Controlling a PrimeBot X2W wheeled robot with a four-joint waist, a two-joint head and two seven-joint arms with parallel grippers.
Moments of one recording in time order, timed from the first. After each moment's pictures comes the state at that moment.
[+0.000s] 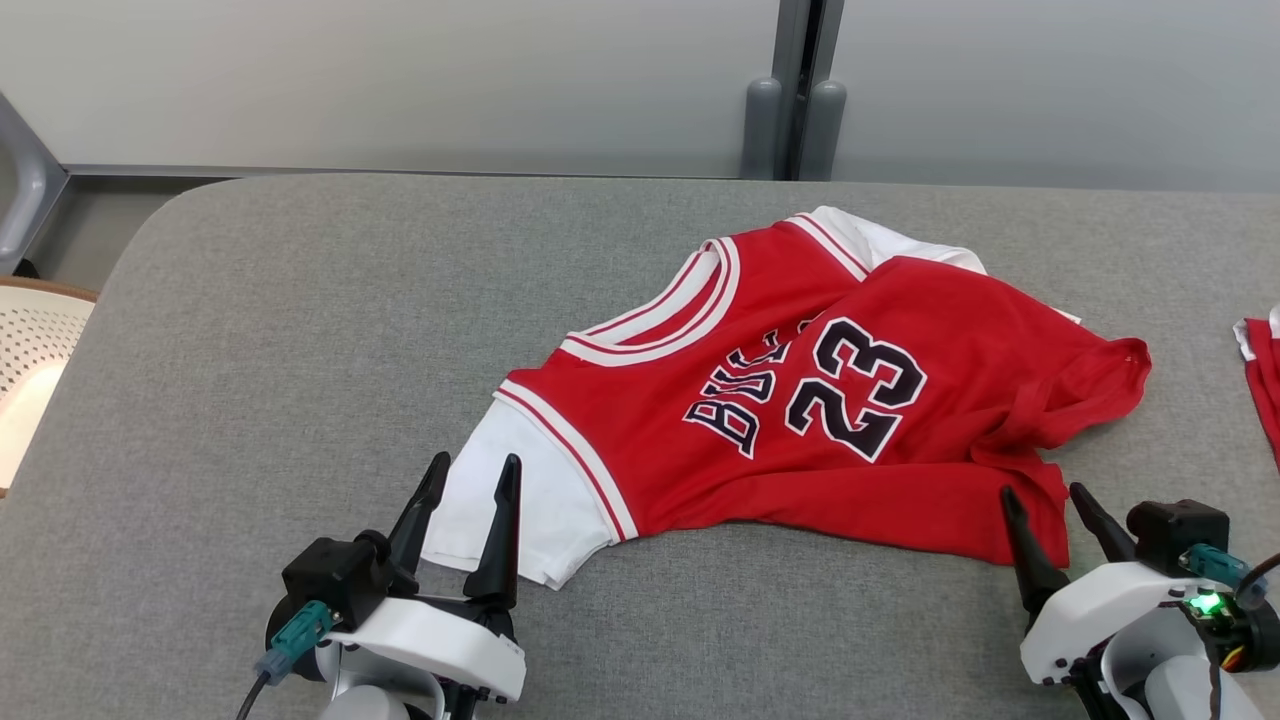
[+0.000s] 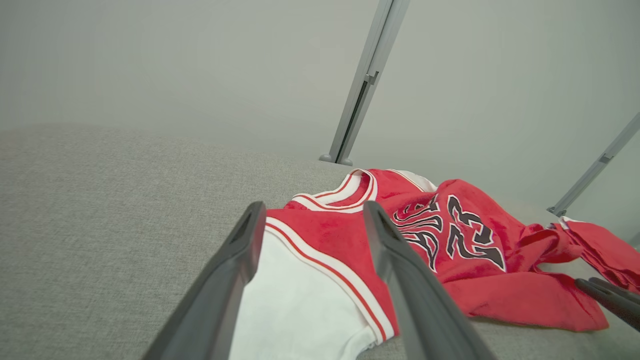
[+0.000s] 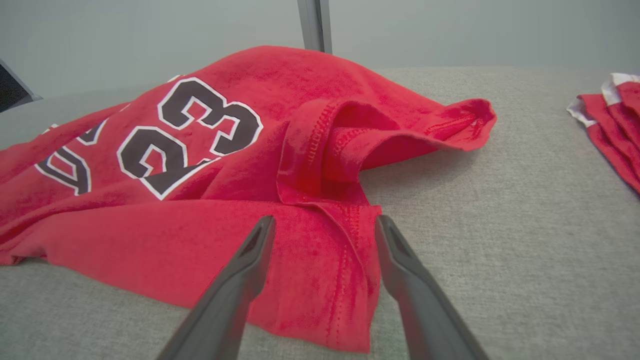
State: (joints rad) left arm -0.13 0.05 -0.28 0.31 -0.44 -0.04 -0.26; right arm -0.22 -0.20 0.15 0.57 0.32 0.13 -0.07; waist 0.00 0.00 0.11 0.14
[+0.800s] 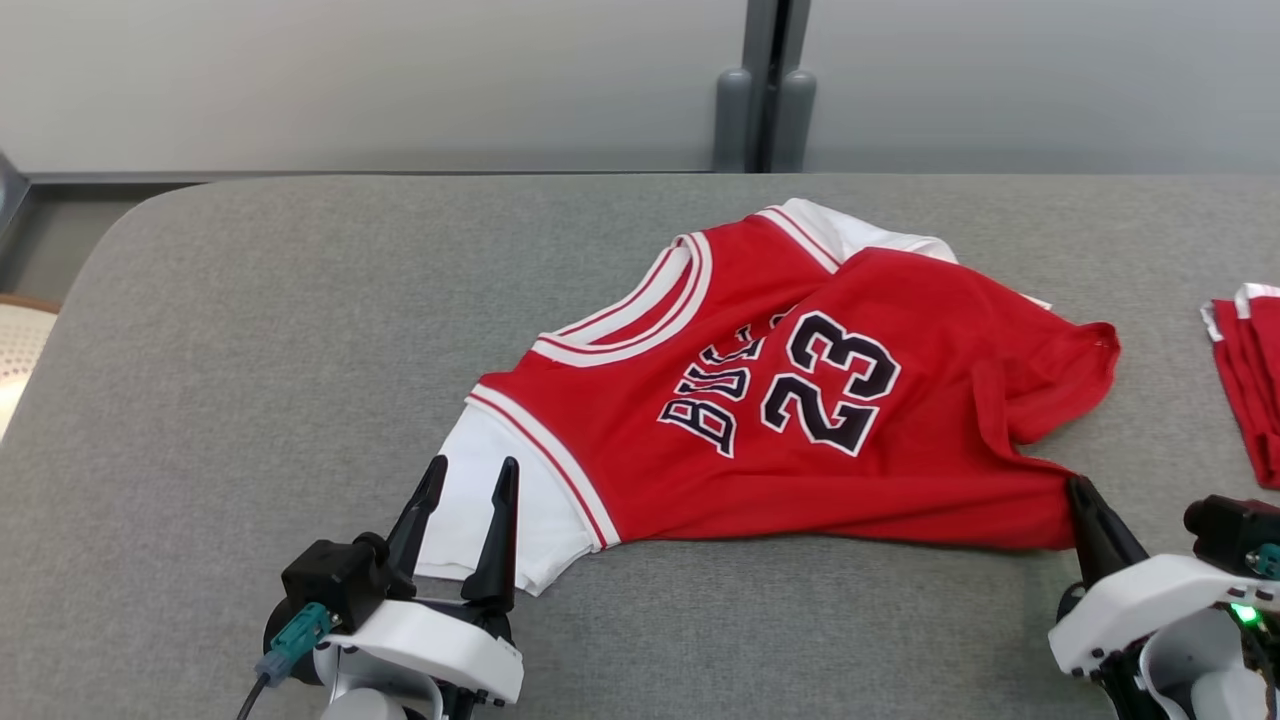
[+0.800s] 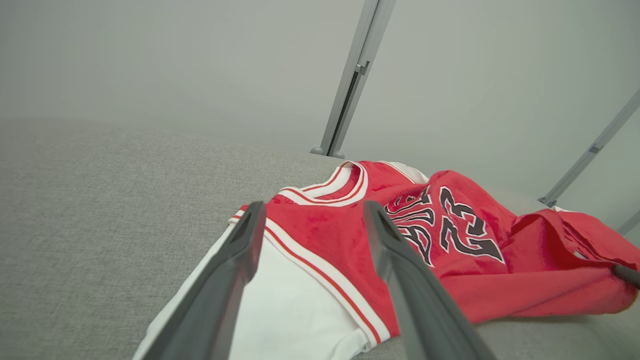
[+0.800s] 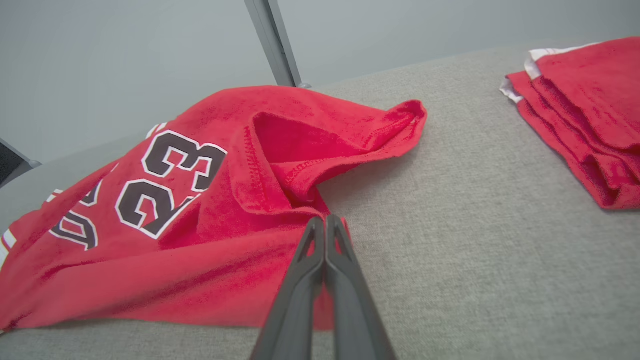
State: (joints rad) left arm -0.14 0.05 -0.28 0.32 -0.43 -0.04 -0.26; right arm -0.16 -0.15 0.00 0.39 0.37 0.13 0.04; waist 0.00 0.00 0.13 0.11
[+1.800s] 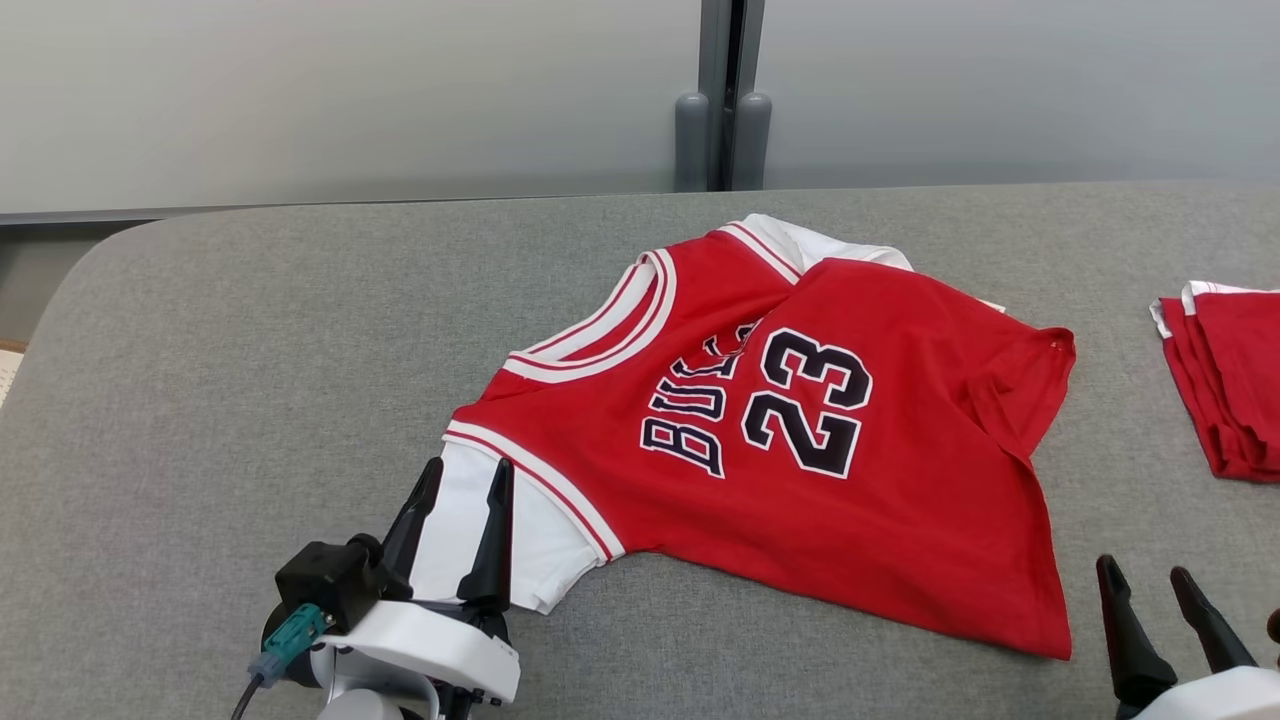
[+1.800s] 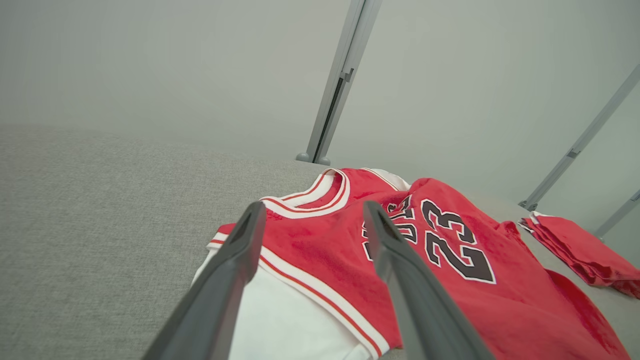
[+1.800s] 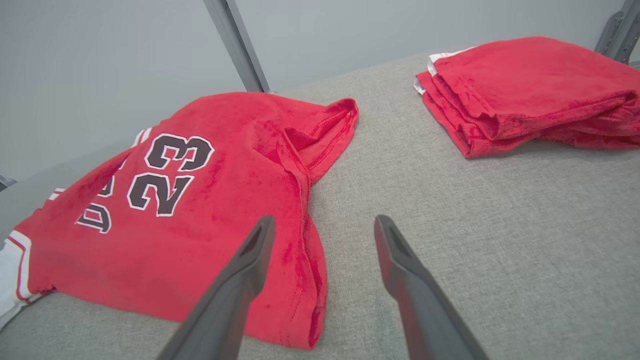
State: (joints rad) left arm -0.13 0.05 -0.28 0.32 -0.45 -0.04 -0.26; right arm 0.16 -0.08 -0.15 -0.02 0.34 0.13 0.24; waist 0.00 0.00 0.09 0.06
